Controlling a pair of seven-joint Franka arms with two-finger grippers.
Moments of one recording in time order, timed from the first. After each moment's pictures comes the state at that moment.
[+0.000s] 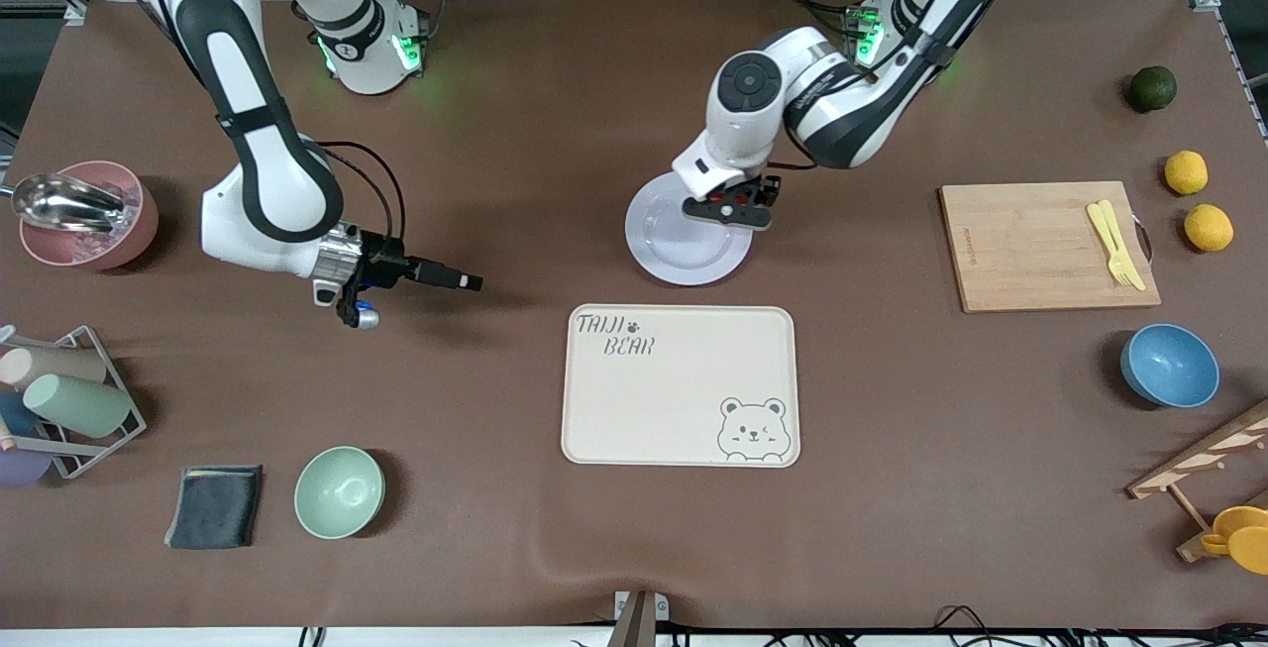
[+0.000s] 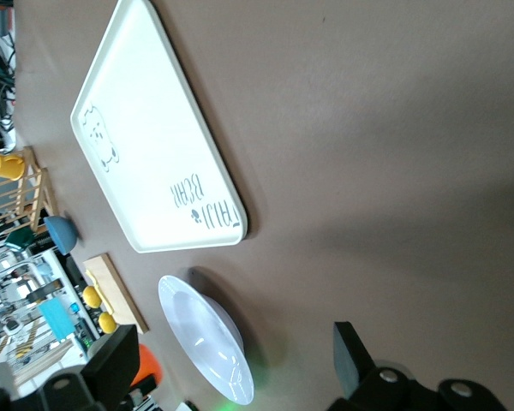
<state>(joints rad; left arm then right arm) -0.04 0.36 -0.79 -2.13 0.27 2.27 -0.81 0.32 0.29 -0.10 -2.24 1.31 2.19 -0.38</state>
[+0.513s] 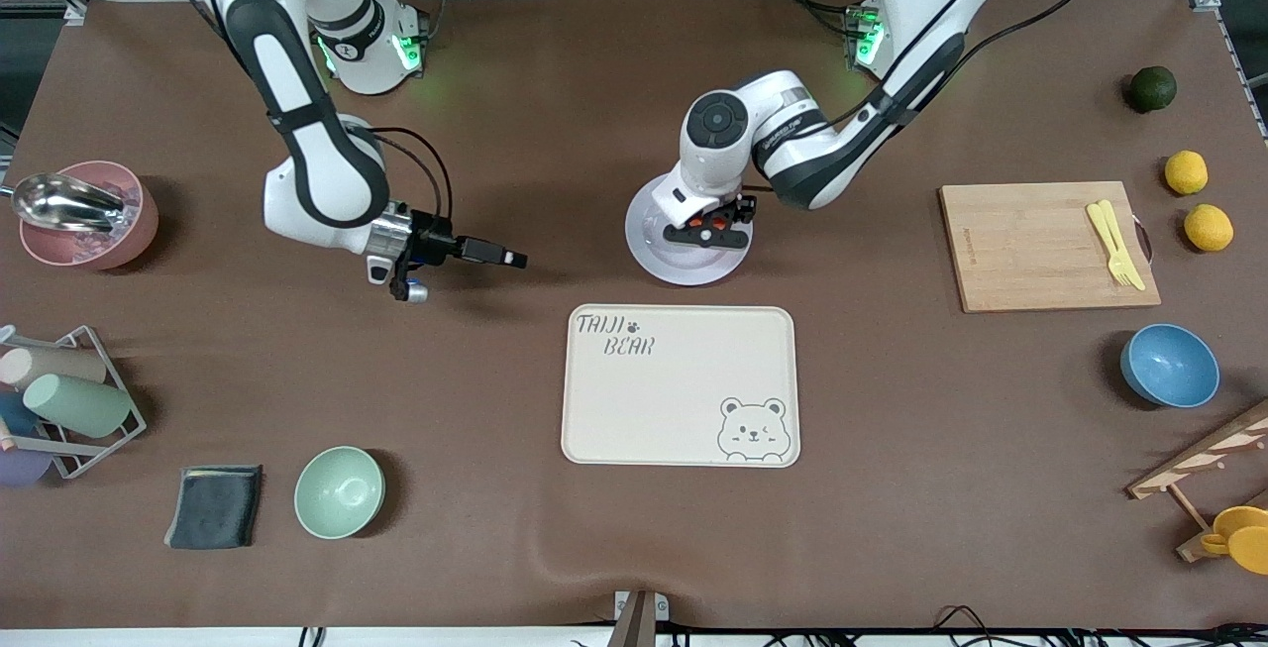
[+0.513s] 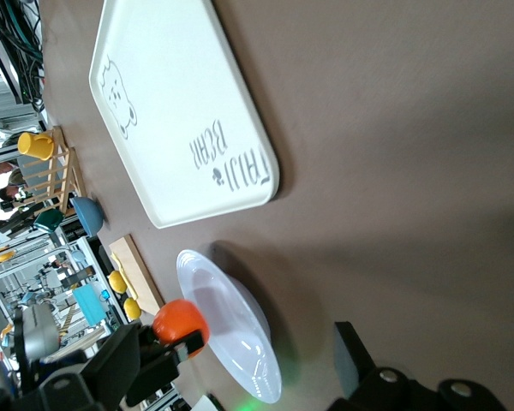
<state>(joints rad) -0.08 0.57 -0.76 -2.01 0.42 2.27 -0.96 0.47 0.29 -0.10 -2.30 1.56 2.25 -0.51</state>
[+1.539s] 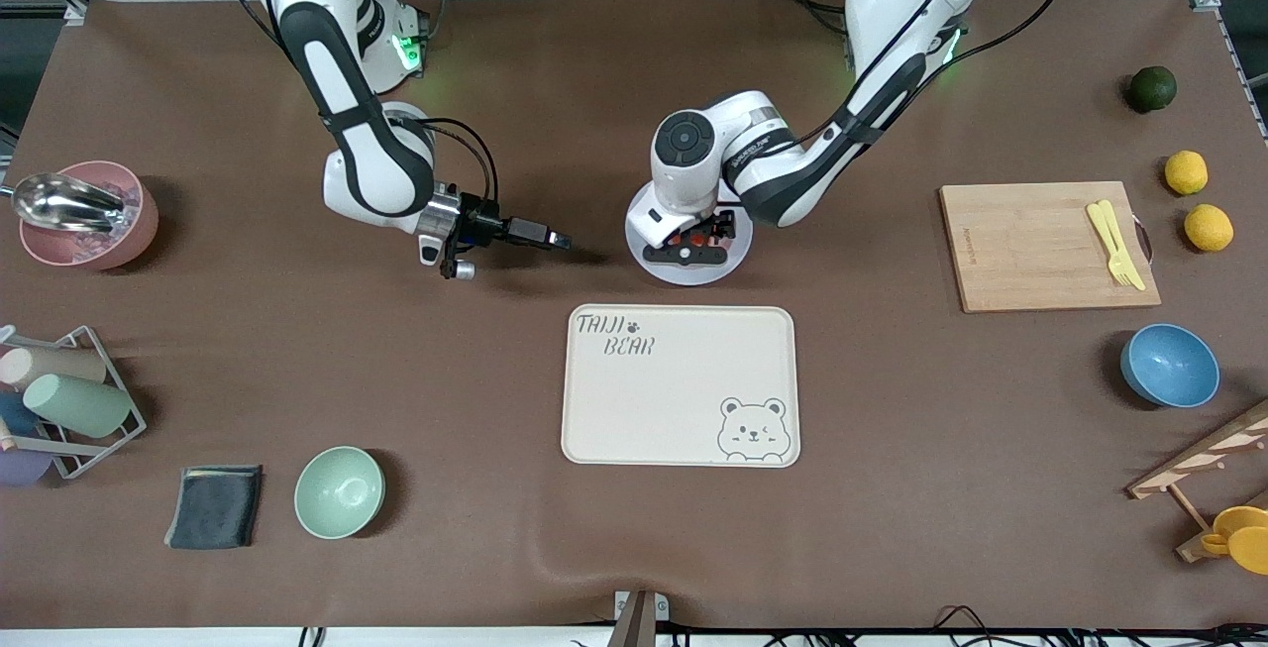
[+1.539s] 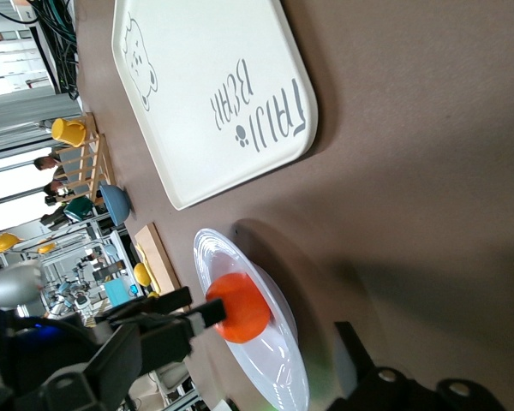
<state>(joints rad) -0.25 0.60 -0.62 -1.86 0.43 2.21 -1.02 0.60 0.34 -0.10 -2.32 1.88 2.26 -0.72</state>
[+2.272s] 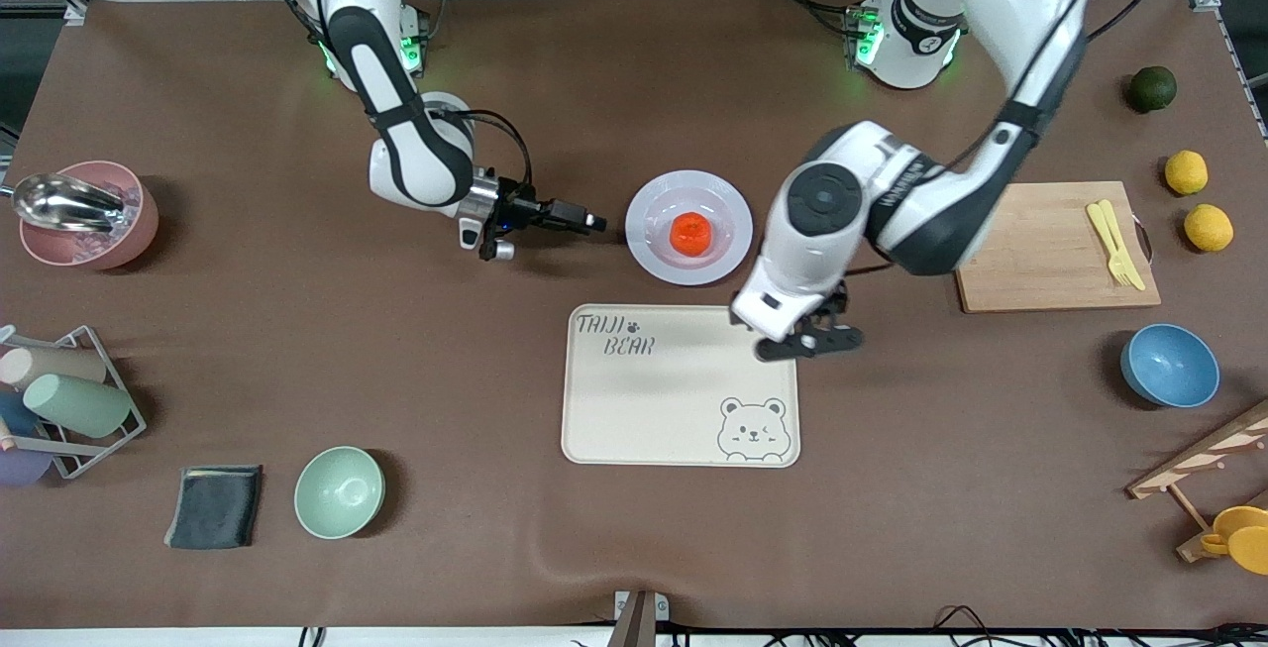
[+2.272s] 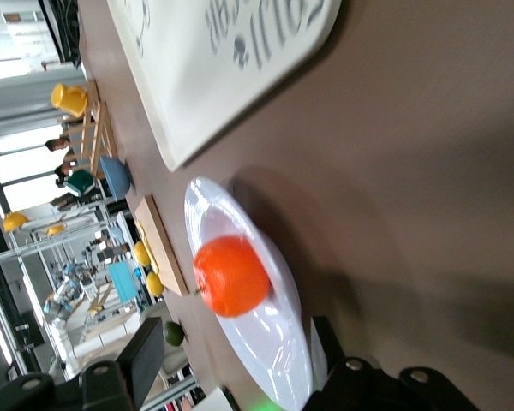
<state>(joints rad) 0.01 0.55 -0.61 -1.58 0.43 2.02 -0.81 0.75 0.39 -0.10 -2.32 2.07 2.26 -0.85</state>
